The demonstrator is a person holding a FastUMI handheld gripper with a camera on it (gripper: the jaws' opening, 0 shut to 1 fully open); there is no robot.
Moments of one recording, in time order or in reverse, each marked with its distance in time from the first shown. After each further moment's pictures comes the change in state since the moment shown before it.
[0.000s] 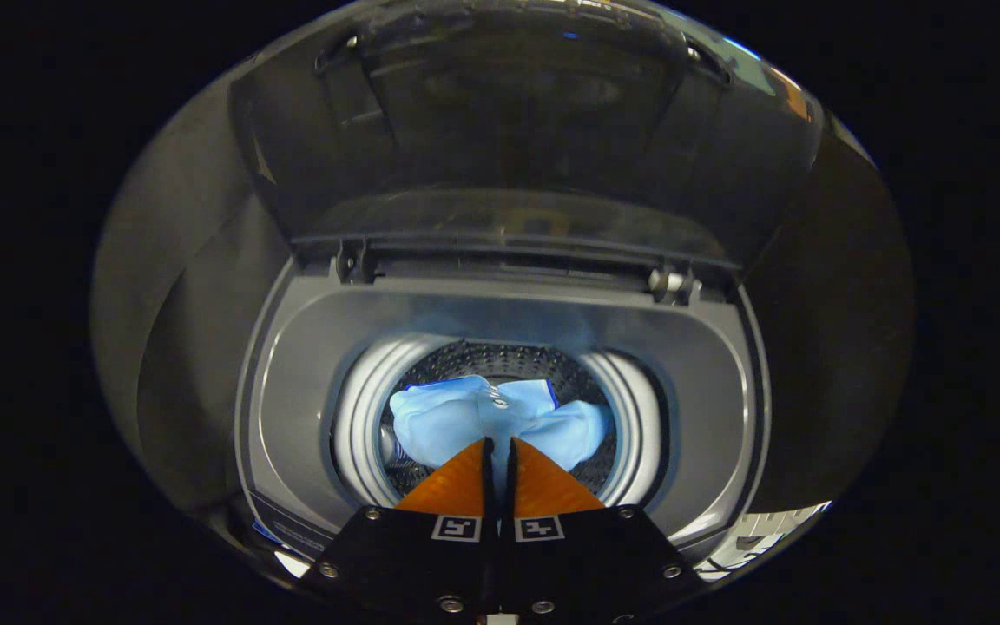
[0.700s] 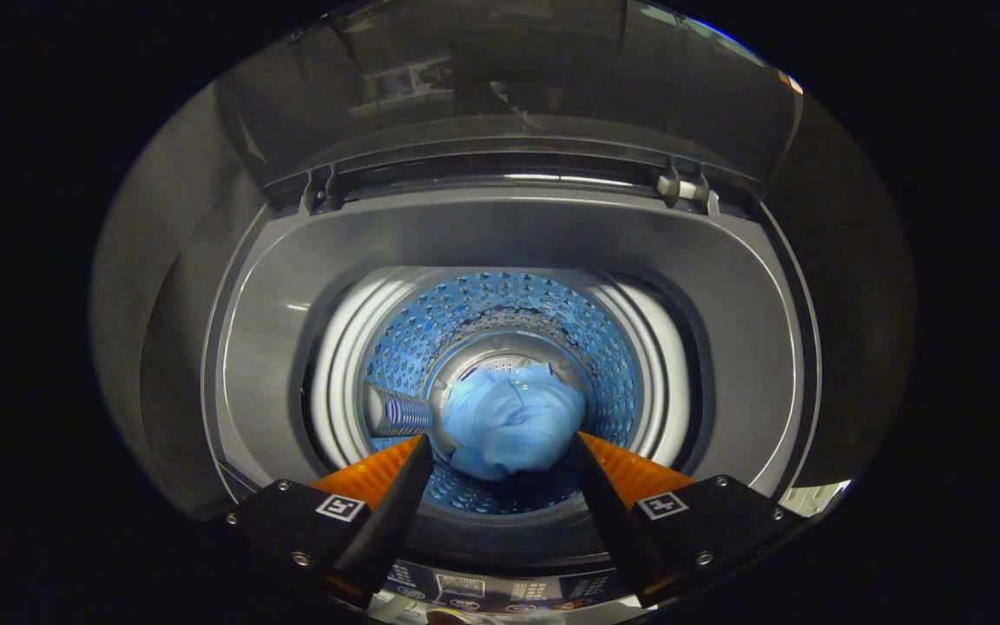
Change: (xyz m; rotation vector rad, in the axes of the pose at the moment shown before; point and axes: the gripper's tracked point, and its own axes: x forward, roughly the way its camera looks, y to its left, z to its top) arm 0.013 -0.009 -0.038 0.034 0.086 0.024
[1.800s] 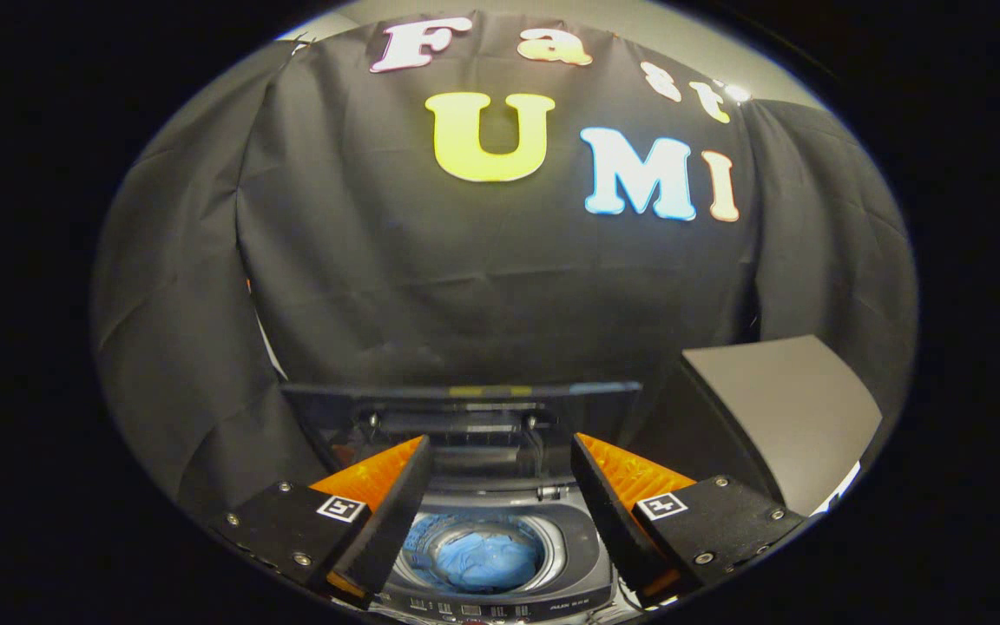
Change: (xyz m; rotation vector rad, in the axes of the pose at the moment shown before) arm -0.275 -0.028 0.230 0.066 -0.693 -0.124
